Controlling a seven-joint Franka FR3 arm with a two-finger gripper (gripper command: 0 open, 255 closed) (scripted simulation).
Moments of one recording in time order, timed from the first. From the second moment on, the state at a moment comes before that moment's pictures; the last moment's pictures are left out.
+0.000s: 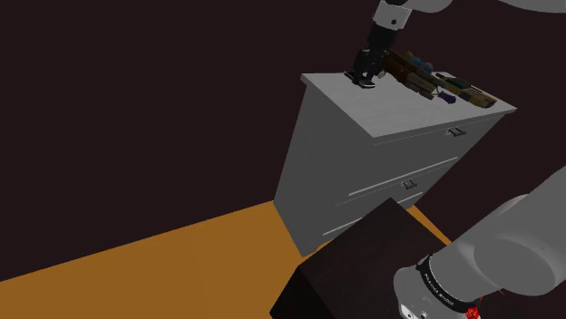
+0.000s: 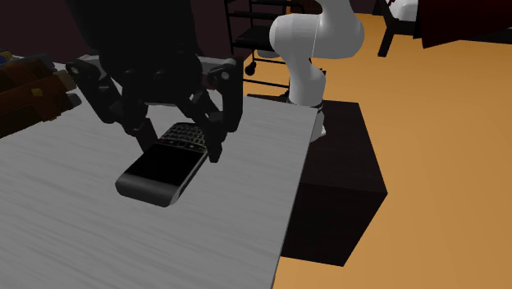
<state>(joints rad) -0.05 0.01 -0.25 -1.81 0.03 1.79 -0.32</state>
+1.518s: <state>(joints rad) -0.15 0.00 -0.34 -1.63 0.02 1.59 -0.49</state>
